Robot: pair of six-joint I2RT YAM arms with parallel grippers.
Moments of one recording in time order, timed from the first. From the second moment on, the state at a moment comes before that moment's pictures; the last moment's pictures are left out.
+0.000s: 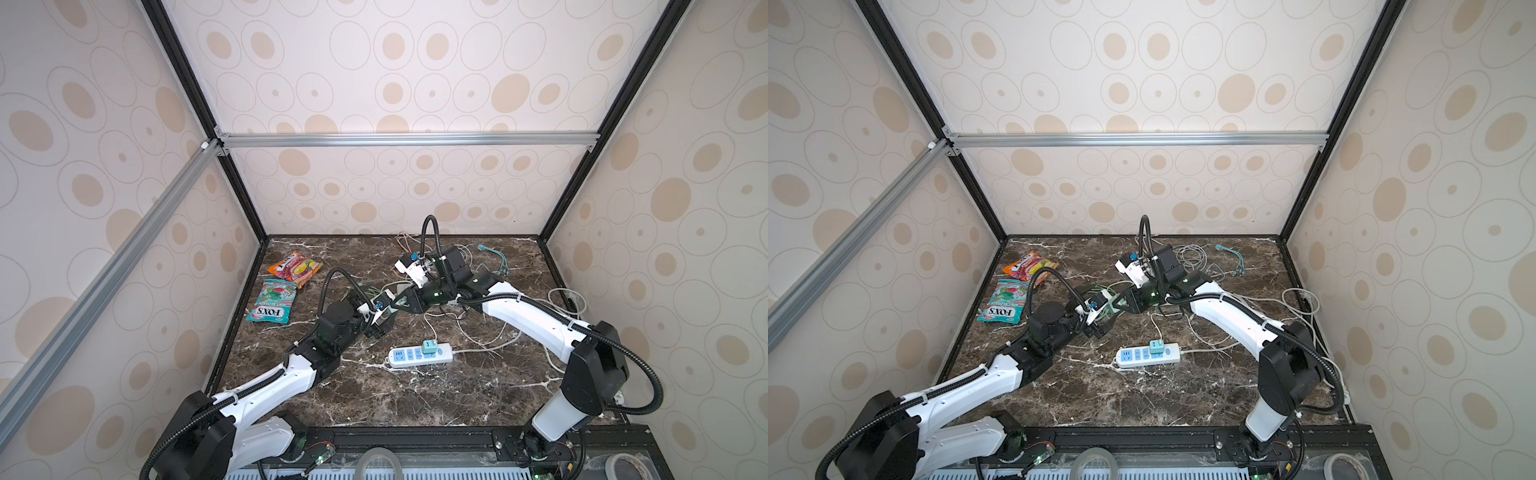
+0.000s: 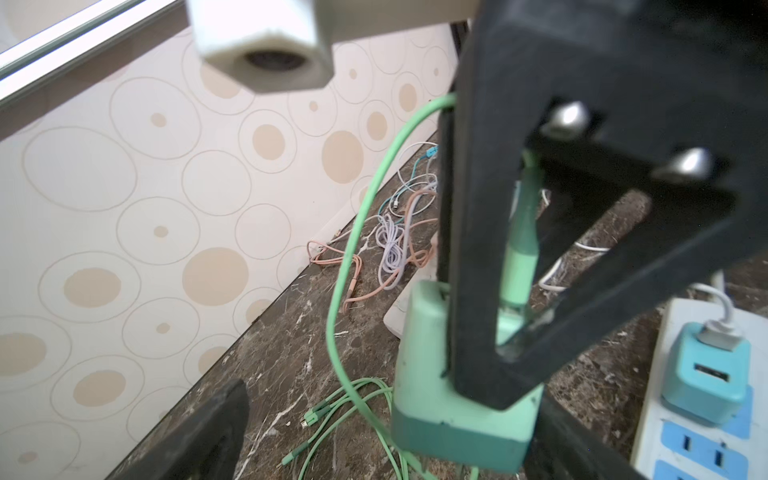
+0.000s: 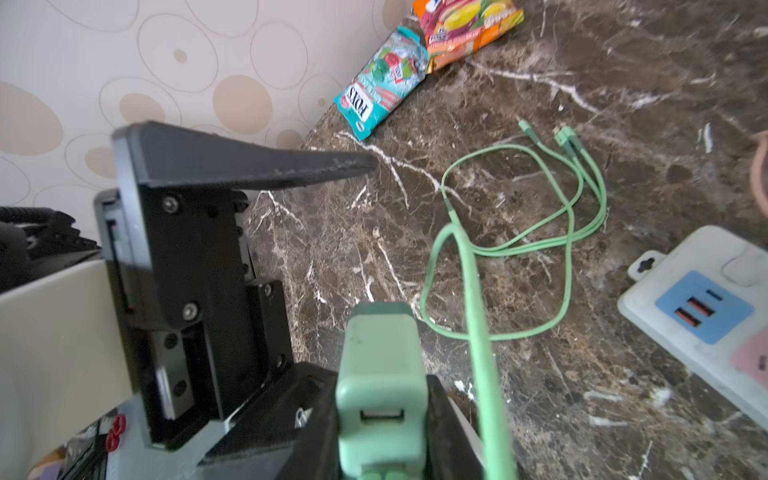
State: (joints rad) left arm -0.61 1.13 0.54 0.39 -0.04 0.44; right arm 0.65 1.63 1.36 -0.46 -0.59 0.15
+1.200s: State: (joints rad) left arm -0.41 1.65 0.86 -0.30 -0.27 -0.88; right arm 0.65 1.53 1.35 -0.49 -0.43 0.05
